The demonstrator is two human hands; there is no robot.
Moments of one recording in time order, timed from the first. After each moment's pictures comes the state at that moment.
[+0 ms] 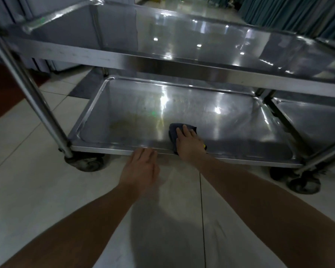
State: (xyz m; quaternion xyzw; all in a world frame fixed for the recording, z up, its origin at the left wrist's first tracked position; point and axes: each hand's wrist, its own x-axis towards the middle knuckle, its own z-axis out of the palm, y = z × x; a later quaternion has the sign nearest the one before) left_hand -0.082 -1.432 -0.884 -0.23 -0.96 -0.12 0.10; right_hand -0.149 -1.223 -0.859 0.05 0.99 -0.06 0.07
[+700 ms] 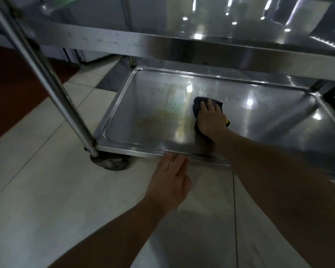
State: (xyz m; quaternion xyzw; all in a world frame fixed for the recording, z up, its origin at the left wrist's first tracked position) left_hand -0.094 -1.430 -0.916 -0.27 -0.92 -0.17 0.21; right_hand -0.276 -1.241 -0.862 0.05 1.00 -0.08 0.00
